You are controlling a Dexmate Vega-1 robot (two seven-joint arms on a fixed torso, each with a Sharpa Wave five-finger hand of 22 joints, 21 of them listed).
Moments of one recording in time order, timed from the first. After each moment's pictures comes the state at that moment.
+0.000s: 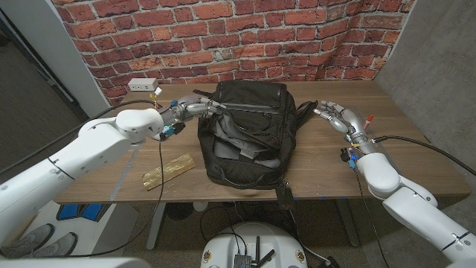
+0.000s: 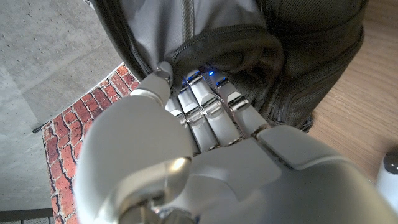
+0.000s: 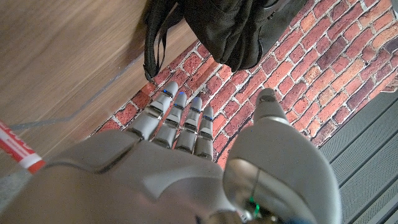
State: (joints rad) left arm 0.92 1.03 0.31 -2.05 -0.65 0.35 -0.06; left_hand 1.02 0.07 0.43 -0.17 0.19 0.97 -0.09 0.19 0.21 1.03 -0.18 0.18 0.19 1.02 -0.17 0.17 0.17 0.70 -0.07 0.19 0.18; right arm -1.36 -0.76 -0.13 -1.99 0.13 0.01 -0.38; right_hand 0.59 0.07 0.25 -0.11 0.20 0.31 -0.02 0.20 0.19 0.38 -0.03 0.19 0.25 0.29 -0.04 0.22 0.44 0.45 -0.04 0.18 0.17
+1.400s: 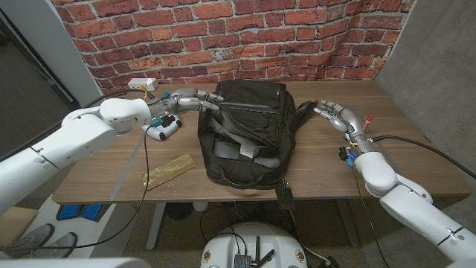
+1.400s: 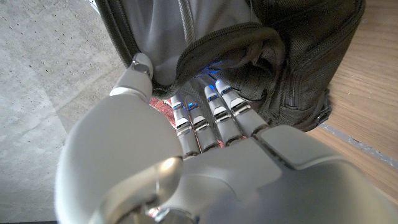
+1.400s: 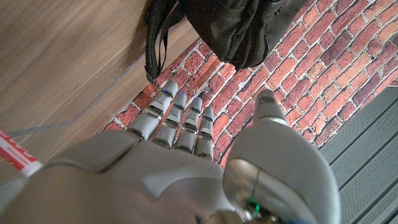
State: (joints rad) left arm 0.90 1.10 0.28 -1.99 -0.65 0.22 -0.21; left_hand 0.93 -0.06 0.33 -0.16 0.19 0.62 -0.13 0.18 0.19 0.51 -0.14 0.17 0.18 0.49 -0.05 0.16 0.16 0.49 -0.05 0.19 0.17; right arm -1.32 -0.77 -0.17 -1.95 0.16 0.03 -0.39; right_hand 0.58 0.08 0.25 -0.12 0.20 0.31 -0.02 0.20 0.19 0.38 -0.03 0.19 0.23 0.29 -0.03 0.22 0.42 0.45 -0.04 0.18 0.17
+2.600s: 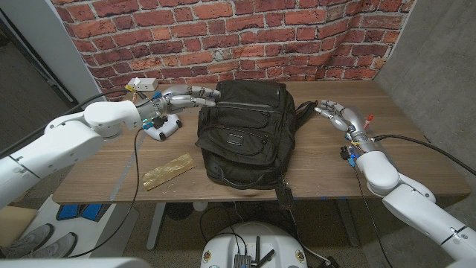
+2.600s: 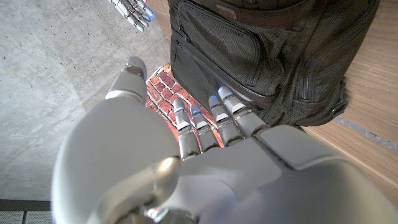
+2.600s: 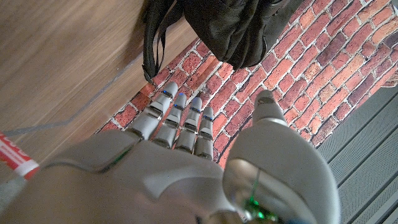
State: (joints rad) left arm 1.06 1.15 0.14 -2.02 -0.71 0.08 -0.22; left_hand 0.87 -0.07 0.28 -0.14 0.18 0.52 -0.14 0.18 0.18 0.36 -0.13 0.17 0.18 0.33 -0.04 0.16 0.17 0.37 -0.05 0.18 0.17; right arm -1.33 -0.79 -0.16 -1.95 0.17 0.05 -0.39; right_hand 0.58 0.08 0.25 -0.13 0.20 0.31 -0.02 0.20 0.18 0.38 -0.03 0.19 0.22 0.28 -0.04 0.21 0.41 0.44 -0.04 0.18 0.17
